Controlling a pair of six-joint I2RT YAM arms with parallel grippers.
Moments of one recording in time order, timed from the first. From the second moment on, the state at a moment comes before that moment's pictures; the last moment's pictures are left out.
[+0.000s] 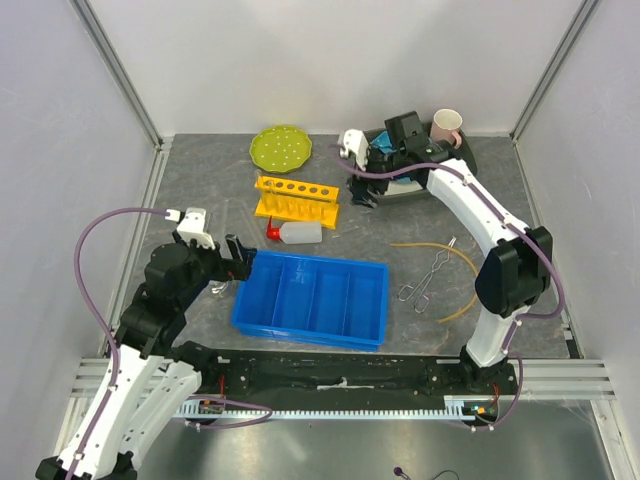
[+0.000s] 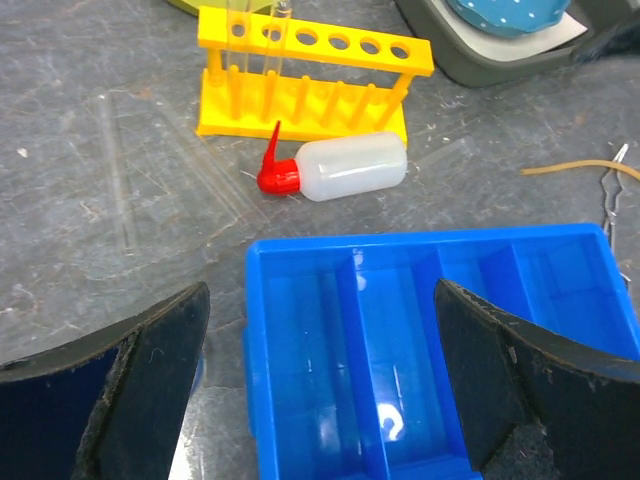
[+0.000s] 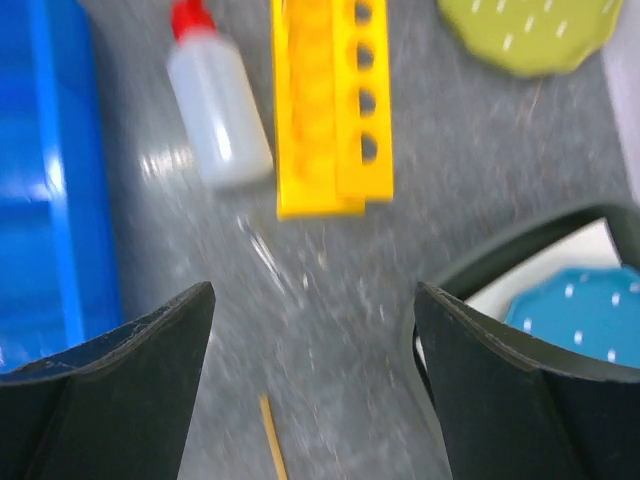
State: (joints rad) left arm -0.36 0.52 0.73 -0.53 -0.02 -0.24; right arm 0.42 1.81 1.75 -0.69 -0.61 -0.68
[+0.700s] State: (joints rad) left arm -0.36 0.62 0.73 -0.52 0.03 -0.35; right arm 0.39 2.14 1.77 -0.96 -0.51 -1.31
